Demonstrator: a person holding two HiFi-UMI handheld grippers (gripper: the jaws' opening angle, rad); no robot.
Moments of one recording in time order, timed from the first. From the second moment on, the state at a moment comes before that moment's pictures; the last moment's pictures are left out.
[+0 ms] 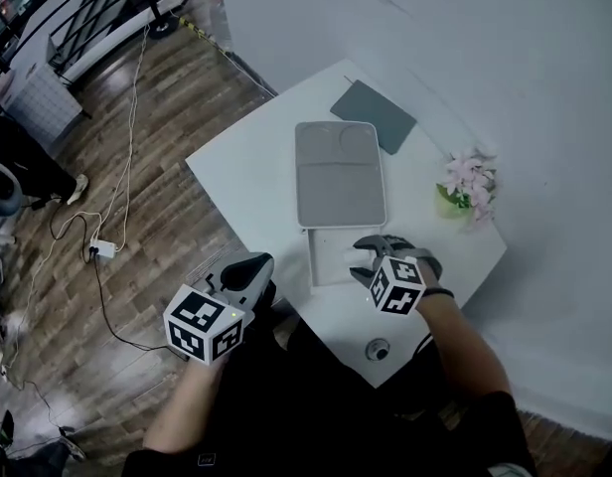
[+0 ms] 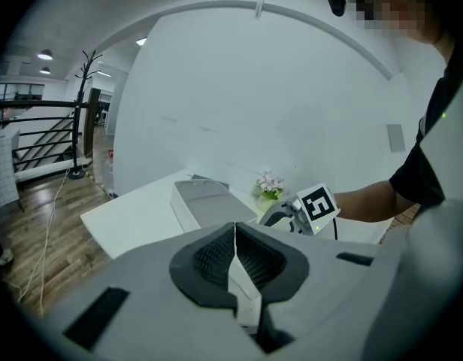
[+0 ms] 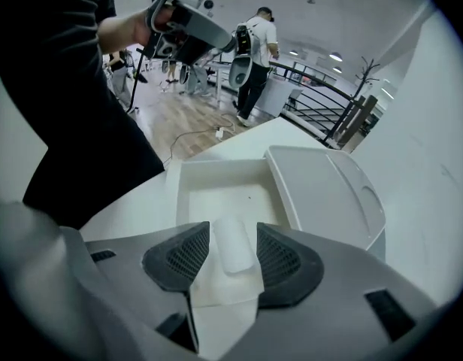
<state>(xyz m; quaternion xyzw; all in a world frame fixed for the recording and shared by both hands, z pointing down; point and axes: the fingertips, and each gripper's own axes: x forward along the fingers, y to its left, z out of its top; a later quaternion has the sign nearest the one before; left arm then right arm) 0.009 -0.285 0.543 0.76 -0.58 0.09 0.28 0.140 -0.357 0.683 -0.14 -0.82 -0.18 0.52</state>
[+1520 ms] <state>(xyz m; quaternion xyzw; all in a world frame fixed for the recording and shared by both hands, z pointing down) -0.045 -0.327 0.489 0.80 -0.55 0.10 0.22 0.117 -0.383 0.639 0.00 -0.85 -0.11 0.52</state>
